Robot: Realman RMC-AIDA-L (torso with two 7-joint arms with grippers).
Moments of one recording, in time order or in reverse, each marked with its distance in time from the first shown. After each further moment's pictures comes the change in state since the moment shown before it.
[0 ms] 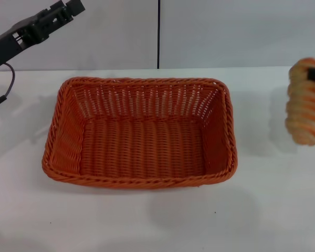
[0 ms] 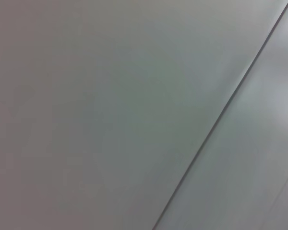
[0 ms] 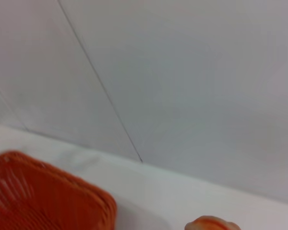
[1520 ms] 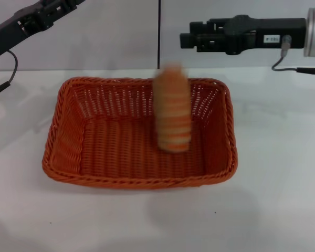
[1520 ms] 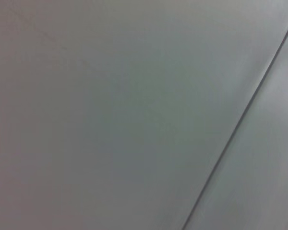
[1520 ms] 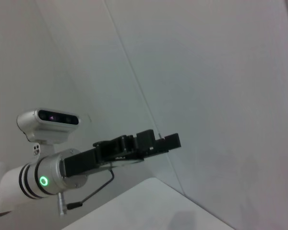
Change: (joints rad) left arm -0.050 0.008 -0.007 -0.009 0.009 -0.073 0.029; right arm 0.250 0.089 -0.278 0.213 0.344 0.042 -0.129
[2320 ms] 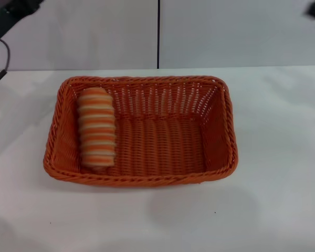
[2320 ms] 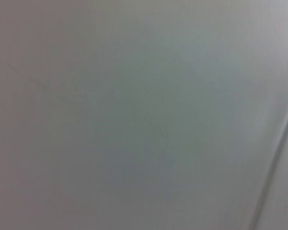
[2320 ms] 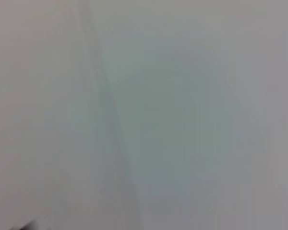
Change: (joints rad) left arm -0.022 -0.021 -0.066 -0.116 -0.165 -0.027 0.235; right arm -0.383 0.038 0.269 -0.118 0.292 -0.063 -0.271
